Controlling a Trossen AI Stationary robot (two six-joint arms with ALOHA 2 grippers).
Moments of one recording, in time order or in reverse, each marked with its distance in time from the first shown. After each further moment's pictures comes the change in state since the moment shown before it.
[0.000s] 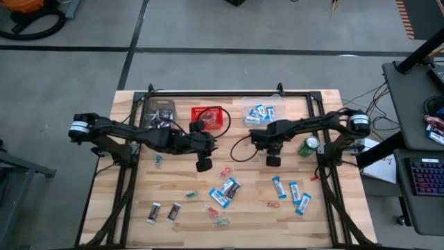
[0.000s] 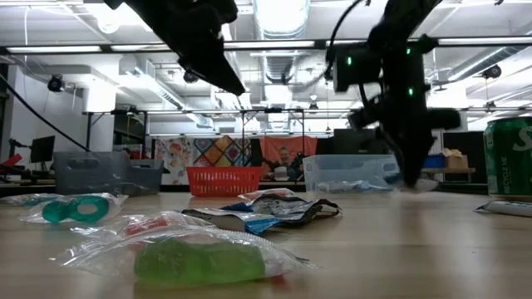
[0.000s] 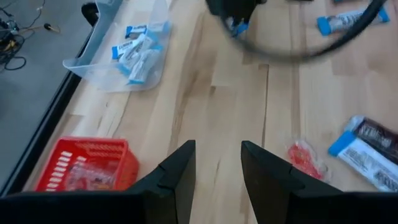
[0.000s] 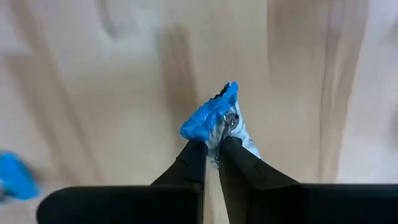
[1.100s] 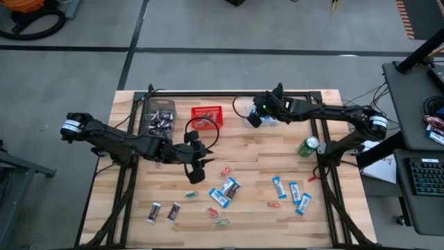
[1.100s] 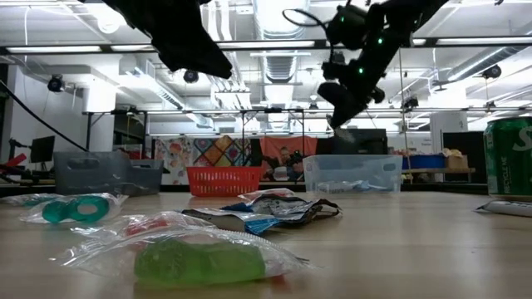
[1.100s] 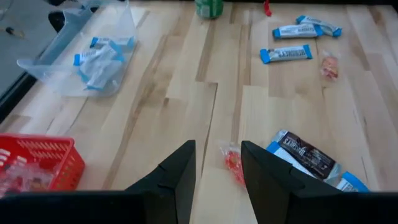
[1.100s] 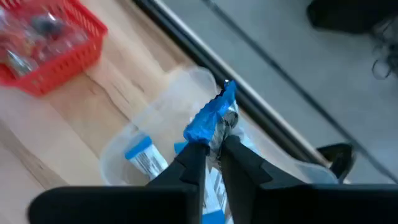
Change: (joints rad) left arm -0.136 -0.102 -0.116 0.115 0.003 -0.169; right arm -0.257 -0.182 0.044 0.498 0.386 0.134
